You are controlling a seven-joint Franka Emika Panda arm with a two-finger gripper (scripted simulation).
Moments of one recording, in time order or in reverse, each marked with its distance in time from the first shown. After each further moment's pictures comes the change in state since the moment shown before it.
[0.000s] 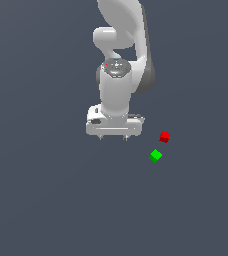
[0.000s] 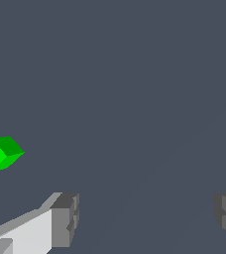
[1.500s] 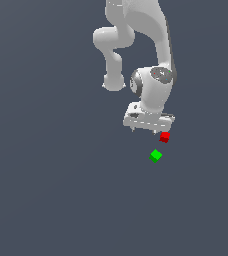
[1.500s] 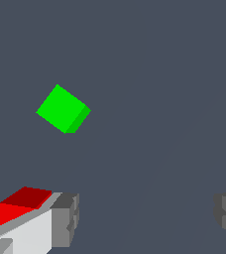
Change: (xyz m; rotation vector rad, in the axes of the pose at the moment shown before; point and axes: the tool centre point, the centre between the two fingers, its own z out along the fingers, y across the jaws) arm -0.076 -0.144 0.049 0.011 -0.023 0.188
